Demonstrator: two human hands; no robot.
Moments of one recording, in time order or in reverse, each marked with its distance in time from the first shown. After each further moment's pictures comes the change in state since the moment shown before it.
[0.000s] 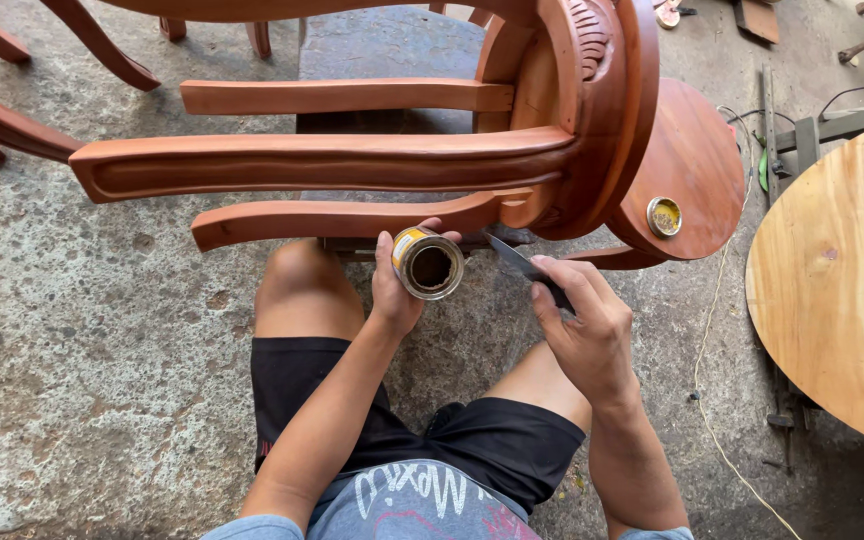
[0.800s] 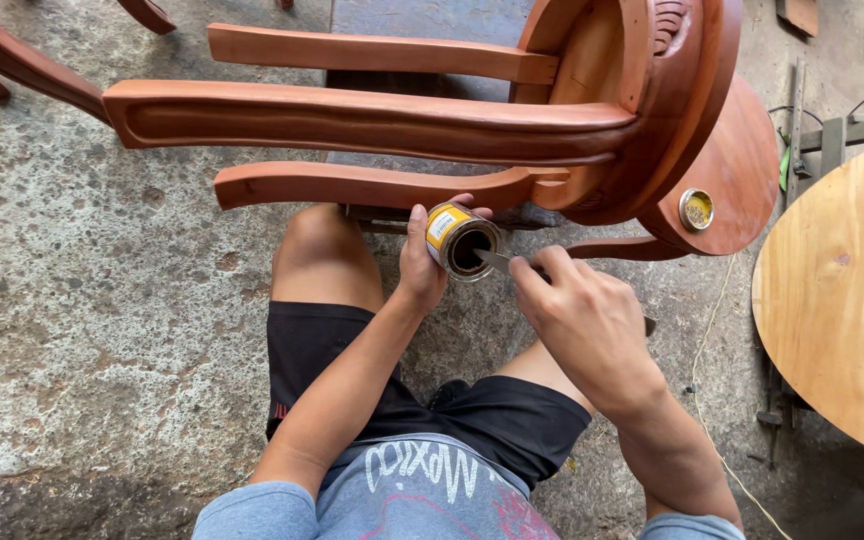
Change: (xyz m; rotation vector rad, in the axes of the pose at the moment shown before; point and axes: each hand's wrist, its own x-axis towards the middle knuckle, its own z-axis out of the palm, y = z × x) left_hand -0.002 -0.005 0.001 0.021 0.011 0.036; right_hand 0.030 -0.048 0.007 -0.569 -0.476 -0.260
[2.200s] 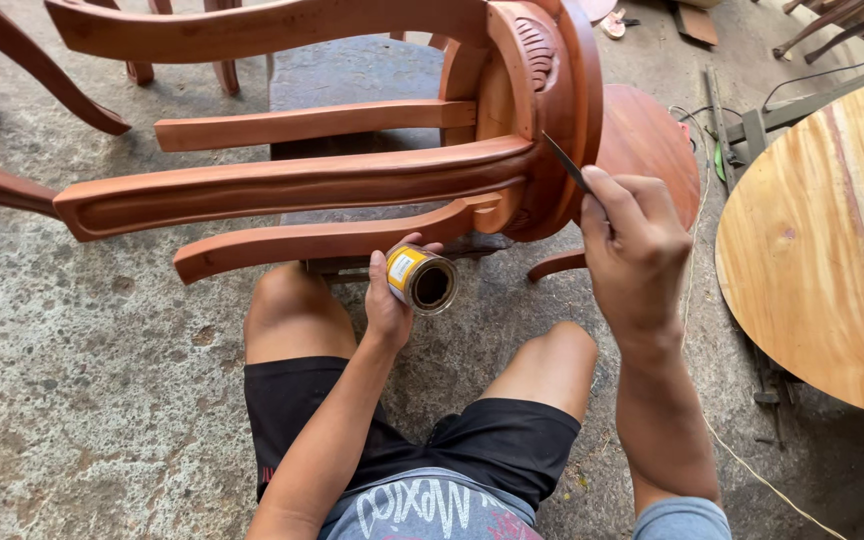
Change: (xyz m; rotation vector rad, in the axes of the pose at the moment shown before) left_hand -0.003 0.002 0.009 0.147 0.026 -0.004; right_hand -0.010 0.077 -0.010 0.161 0.623 0.334
